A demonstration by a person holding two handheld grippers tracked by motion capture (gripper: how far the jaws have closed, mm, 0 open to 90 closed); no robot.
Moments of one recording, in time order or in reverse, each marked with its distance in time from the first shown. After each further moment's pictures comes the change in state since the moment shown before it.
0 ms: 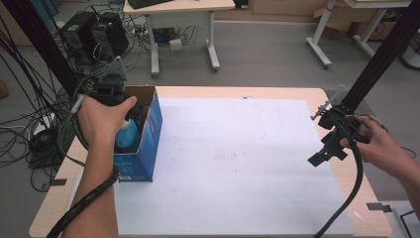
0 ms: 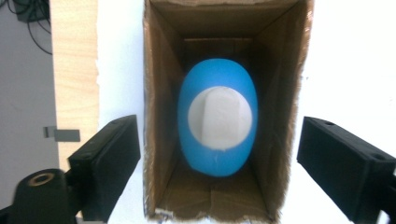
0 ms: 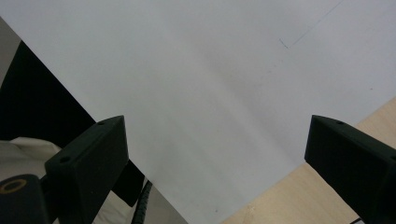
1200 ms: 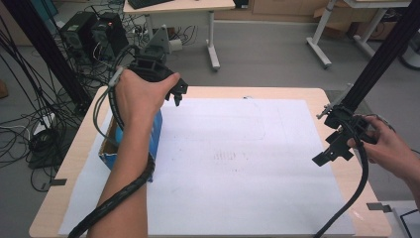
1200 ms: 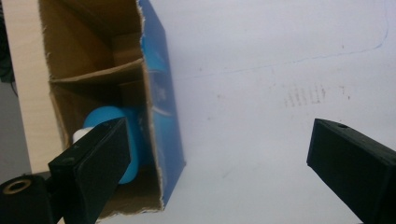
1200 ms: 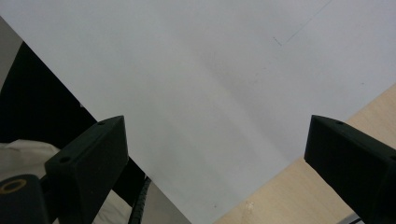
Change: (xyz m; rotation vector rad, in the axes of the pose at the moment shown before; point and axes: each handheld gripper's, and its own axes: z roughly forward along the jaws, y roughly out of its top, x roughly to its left) left arm -0.089 0.002 -0.057 -0.084 -0.071 0.183; right arm 0.000 -0.012 -0.009 -0.023 -0.008 0.016
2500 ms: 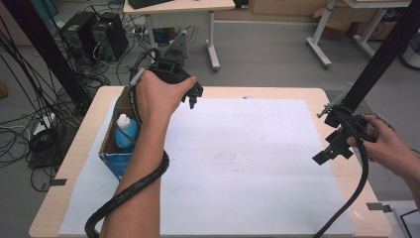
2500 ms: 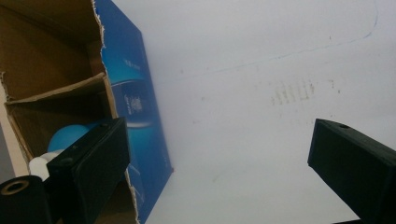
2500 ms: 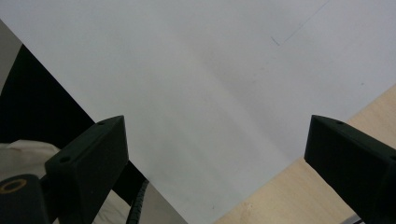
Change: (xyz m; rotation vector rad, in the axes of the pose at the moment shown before) left arm -0.019 0.016 0.017 0.033 -0.008 0.046; right arm -0.008 0.002 0.003 0.002 0.009 0.004
